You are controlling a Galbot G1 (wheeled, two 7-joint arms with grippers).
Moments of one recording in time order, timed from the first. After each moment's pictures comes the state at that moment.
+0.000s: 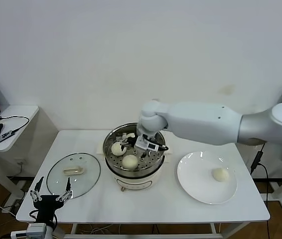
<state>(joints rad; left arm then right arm) 1.72 -1.31 -0.68 -2.17 -0.02 0.11 -0.16 0.58 1.21 -1.35 1.37 -0.07 0.27 -0.90</state>
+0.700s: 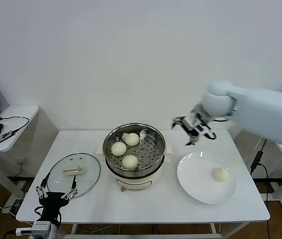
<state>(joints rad) 1.71 -1.27 -0.64 -2.18 -0.01 0.11 -0.16 0.68 0.71 -1.33 1.58 0.09 -0.12 -1.00</state>
